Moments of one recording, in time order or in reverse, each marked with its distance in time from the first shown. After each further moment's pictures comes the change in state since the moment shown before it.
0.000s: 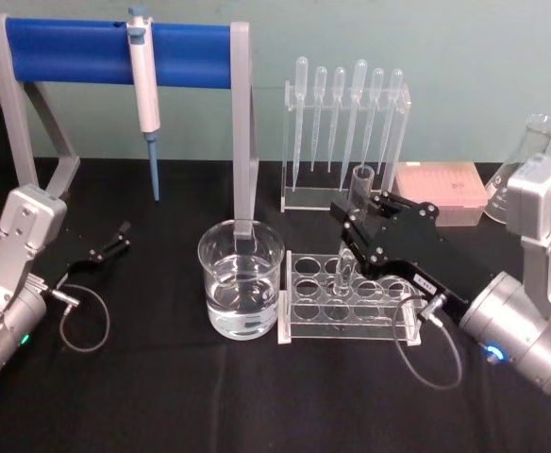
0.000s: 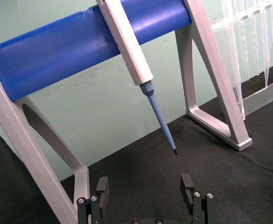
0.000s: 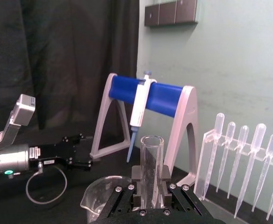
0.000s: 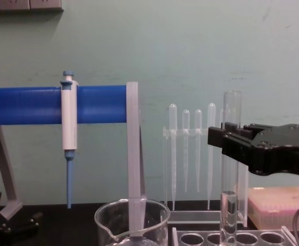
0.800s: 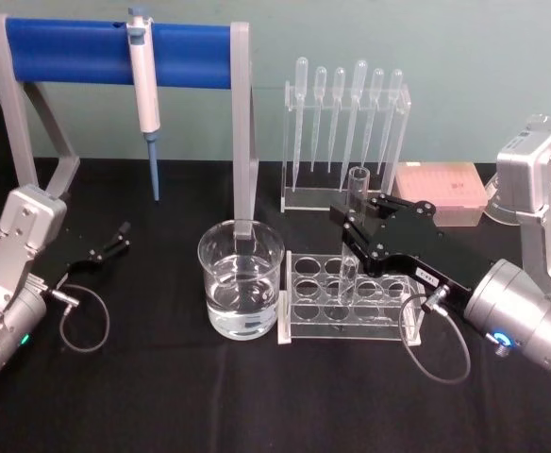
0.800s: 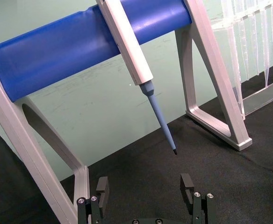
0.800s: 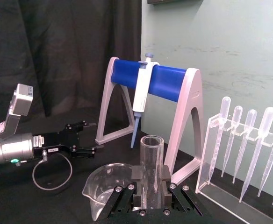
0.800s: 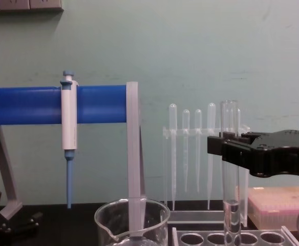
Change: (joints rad) left arm 0.000 0.000 0.000 0.000 0.000 0.000 0.000; right arm 0.059 0.053 -0.019 -0.003 0.072 0.136 0.012
